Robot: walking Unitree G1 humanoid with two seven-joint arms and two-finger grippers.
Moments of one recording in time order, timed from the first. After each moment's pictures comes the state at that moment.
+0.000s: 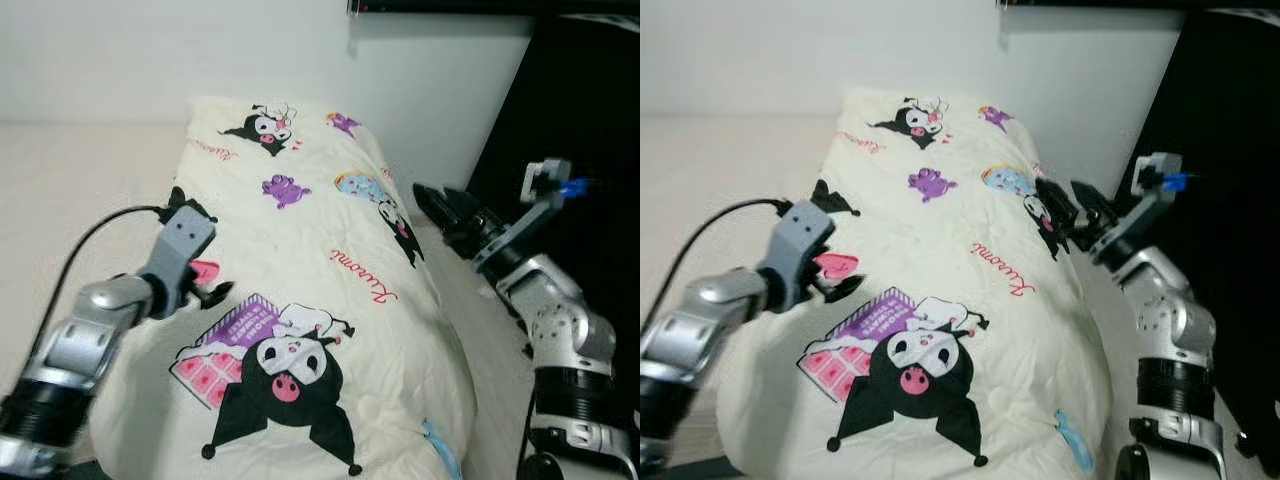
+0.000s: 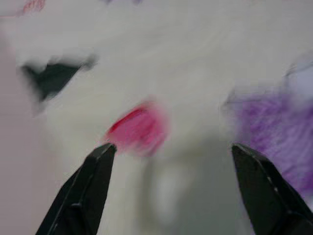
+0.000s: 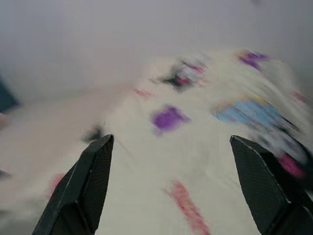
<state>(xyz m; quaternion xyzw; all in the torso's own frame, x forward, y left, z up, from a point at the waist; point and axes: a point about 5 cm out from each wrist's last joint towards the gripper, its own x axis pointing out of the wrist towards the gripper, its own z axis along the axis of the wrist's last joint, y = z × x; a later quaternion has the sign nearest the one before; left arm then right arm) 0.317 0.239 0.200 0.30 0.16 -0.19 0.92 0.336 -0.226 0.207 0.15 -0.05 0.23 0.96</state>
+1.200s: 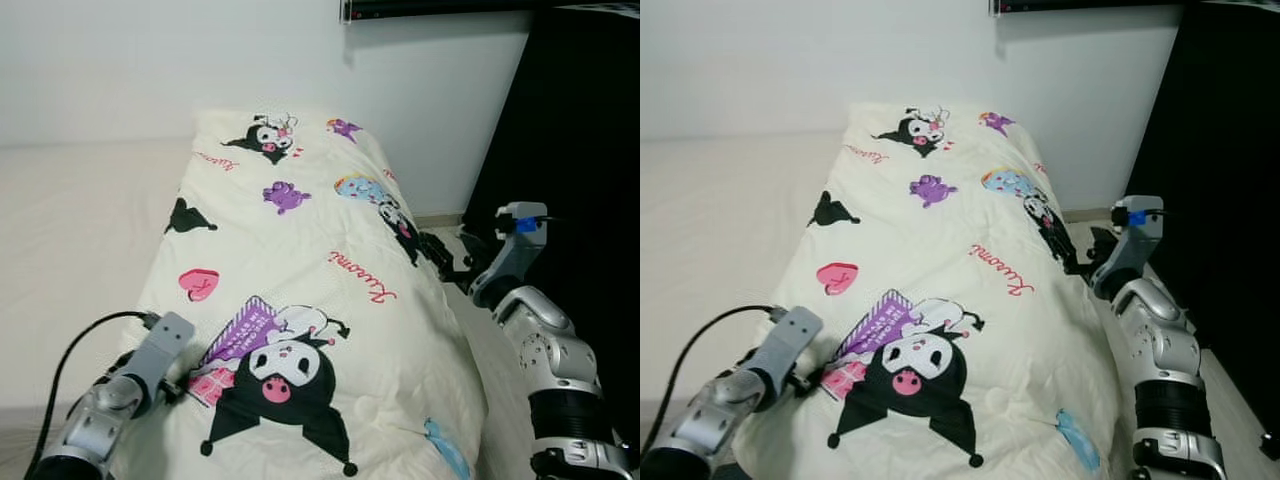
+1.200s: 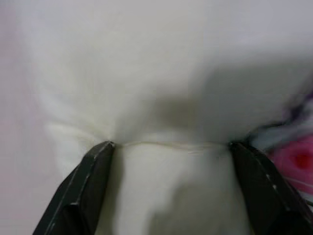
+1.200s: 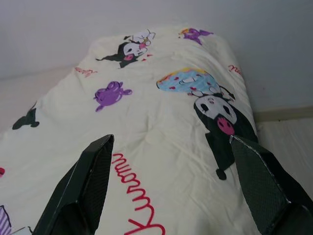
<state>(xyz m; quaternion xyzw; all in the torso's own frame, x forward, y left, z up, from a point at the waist) 0.289 0.256 0.055 0.21 0.27 -0.04 0.94 0.344 -0.231 0.177 0.09 0.00 0.12 0.99</state>
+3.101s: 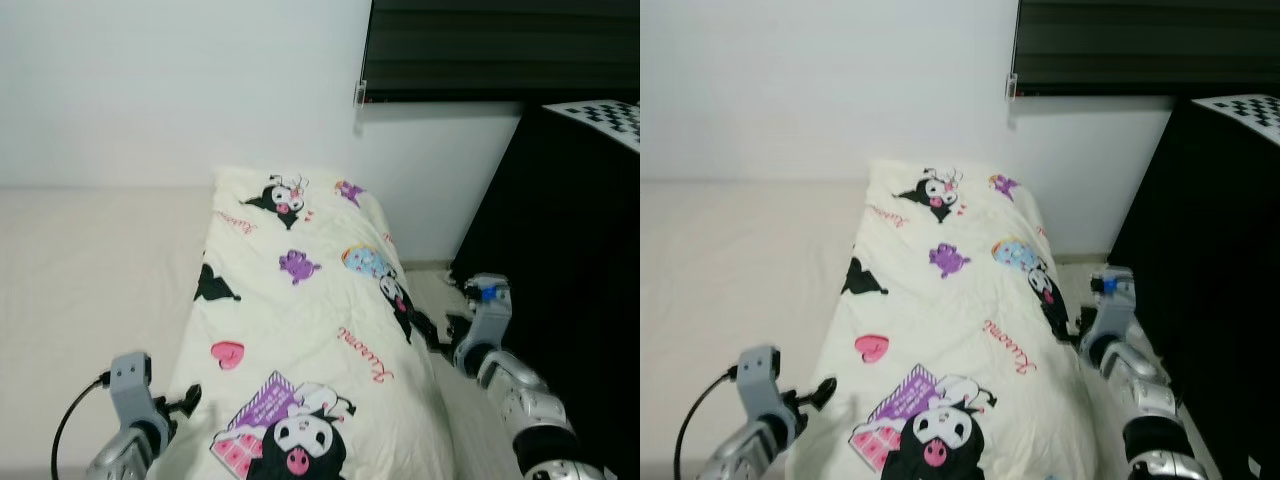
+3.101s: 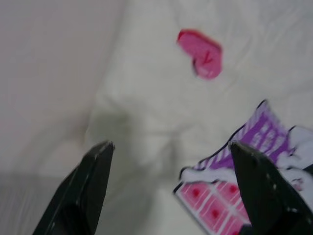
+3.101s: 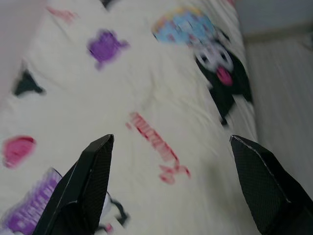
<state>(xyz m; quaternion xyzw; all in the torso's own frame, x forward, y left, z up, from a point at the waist) 0.237 0.238 -0.032 -0.14 0.29 0.06 0.95 0.306 -0.242 0.045 0.11 0.20 0.06 0.97</state>
